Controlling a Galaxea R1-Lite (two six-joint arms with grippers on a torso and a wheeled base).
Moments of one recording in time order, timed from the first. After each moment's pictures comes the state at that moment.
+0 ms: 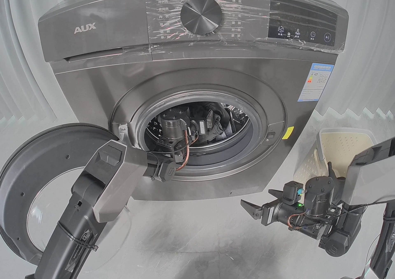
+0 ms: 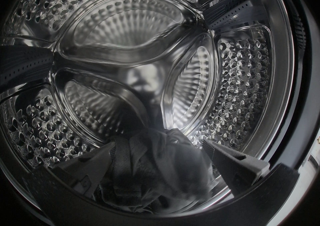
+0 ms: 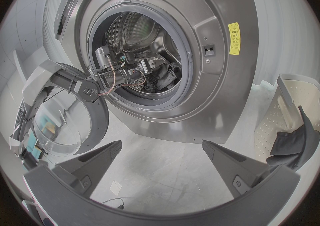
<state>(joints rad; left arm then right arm) -0.49 2.75 -2.00 -0.83 0.19 -0.09 0.57 2.15 -0.27 -1.55 -0.03 0.24</state>
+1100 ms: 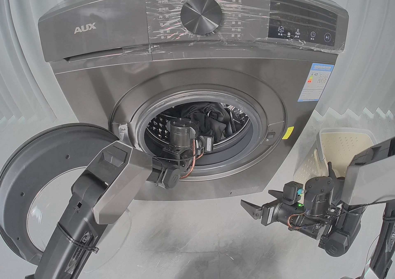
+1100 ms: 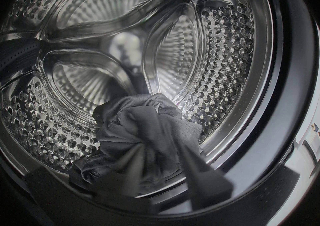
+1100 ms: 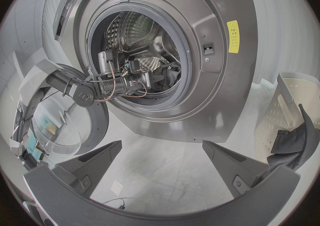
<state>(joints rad) -0.52 2.71 -1.89 -0.71 0.14 -0.04 0.57 2.15 -0.27 -1.55 -0.03 0.25</state>
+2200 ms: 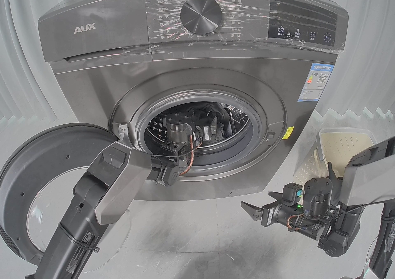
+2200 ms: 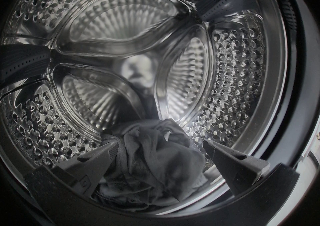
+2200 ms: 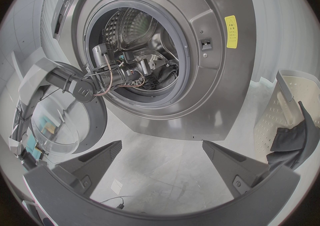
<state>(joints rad) -0.51 2.74 -1.96 -0.82 0.20 -0.07 0.57 2.17 -0.27 -1.55 -0.03 0.25</state>
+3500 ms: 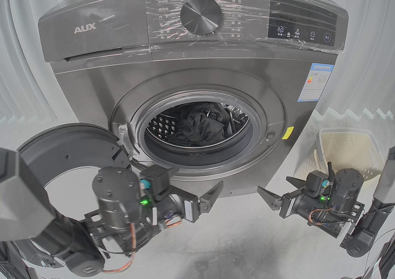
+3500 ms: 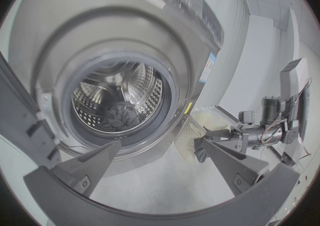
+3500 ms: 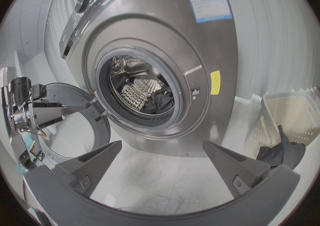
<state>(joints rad) -0.81 1.88 -0.48 -1.28 0.20 -0.16 0.57 1.93 -0.17 -1.54 -0.10 0.23</state>
